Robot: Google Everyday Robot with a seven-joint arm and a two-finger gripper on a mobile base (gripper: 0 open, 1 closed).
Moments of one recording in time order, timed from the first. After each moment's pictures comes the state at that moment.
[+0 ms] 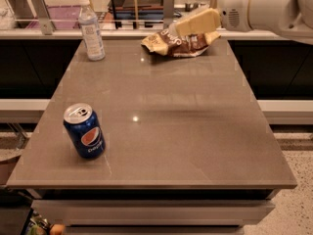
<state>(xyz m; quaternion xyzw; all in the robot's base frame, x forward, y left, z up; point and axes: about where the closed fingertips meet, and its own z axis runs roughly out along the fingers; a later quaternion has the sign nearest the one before) 0.642 -0.097 1.040 -0.38 0.69 0.14 0.59</state>
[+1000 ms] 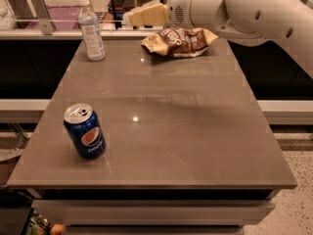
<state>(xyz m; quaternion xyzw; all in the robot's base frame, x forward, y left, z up) 0.695 0.002 1.038 -0.35 0.67 0.21 0.62</state>
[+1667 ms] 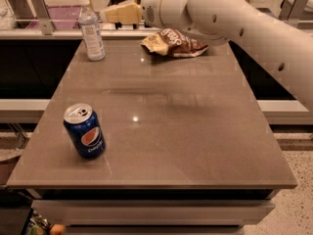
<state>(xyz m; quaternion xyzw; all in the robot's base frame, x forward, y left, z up) 0.732 0.065 1.024 -0.31 0.68 0.25 0.62</state>
